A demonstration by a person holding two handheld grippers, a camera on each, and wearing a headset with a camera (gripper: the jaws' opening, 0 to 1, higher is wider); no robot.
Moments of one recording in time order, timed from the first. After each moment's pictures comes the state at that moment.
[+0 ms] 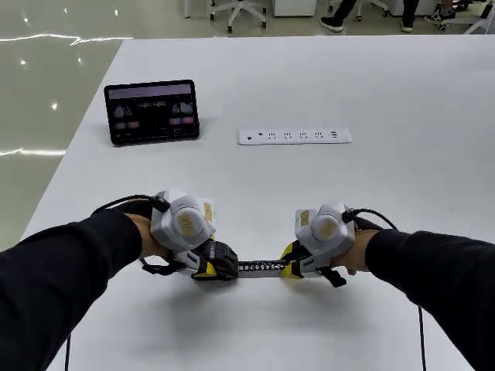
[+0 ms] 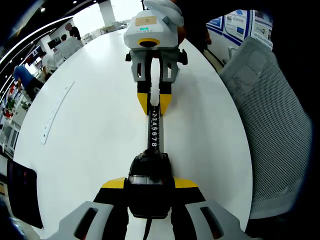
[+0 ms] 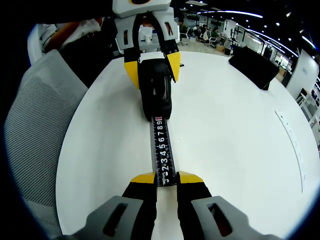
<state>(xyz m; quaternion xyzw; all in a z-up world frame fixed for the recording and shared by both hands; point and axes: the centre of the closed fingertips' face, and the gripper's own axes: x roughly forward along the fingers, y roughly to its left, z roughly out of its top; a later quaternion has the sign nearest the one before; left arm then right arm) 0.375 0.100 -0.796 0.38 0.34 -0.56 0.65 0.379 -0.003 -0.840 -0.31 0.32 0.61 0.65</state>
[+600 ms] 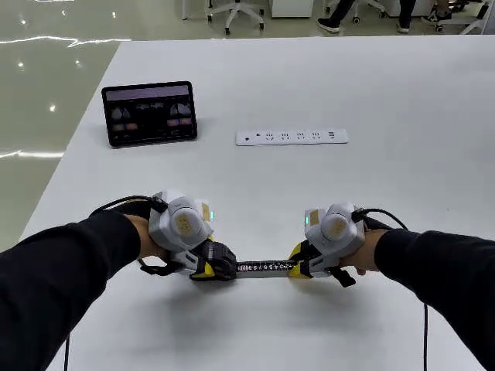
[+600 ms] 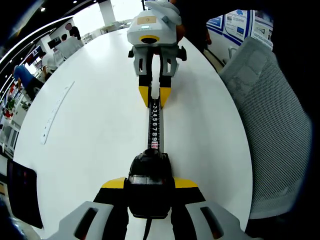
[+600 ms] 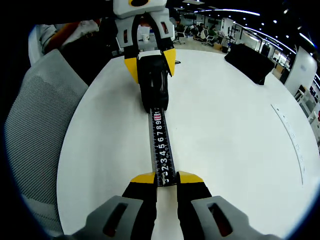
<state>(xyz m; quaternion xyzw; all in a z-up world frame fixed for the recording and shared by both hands) 0.375 0.100 -0.797 0.38 0.34 -0.56 0.65 0.379 -0.023 -0.840 -0.31 0.33 0.60 0.66</state>
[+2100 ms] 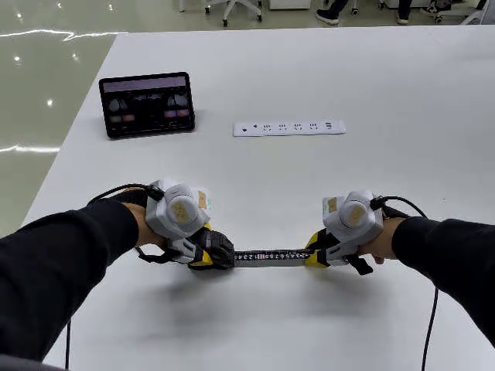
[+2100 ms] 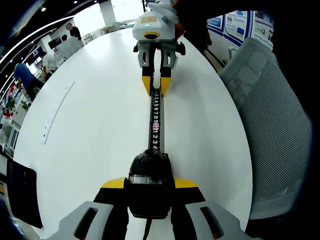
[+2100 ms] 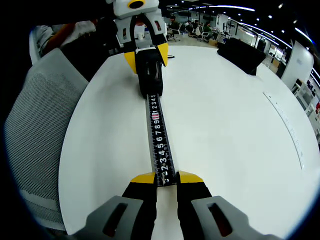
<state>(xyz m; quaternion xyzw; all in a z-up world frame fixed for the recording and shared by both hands) 0.376 0.100 -0.797 0.38 0.34 -0.56 0.65 0.380 -0.061 -0.840 -0.30 0.35 0.59 0.67</state>
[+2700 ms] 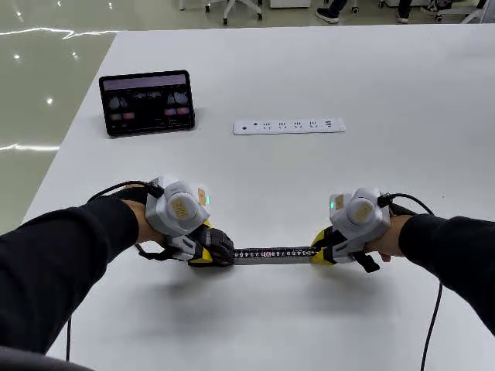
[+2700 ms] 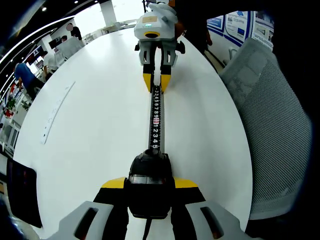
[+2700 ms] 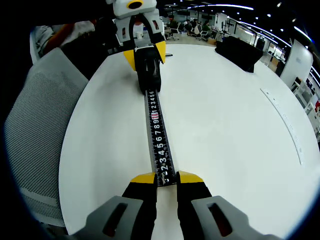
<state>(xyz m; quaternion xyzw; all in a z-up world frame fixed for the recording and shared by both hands) 0.376 0.100 -0.797 0.38 0.34 -0.56 0.65 0.381 -0.072 -0.840 -0.30 0.35 0.58 0.67</state>
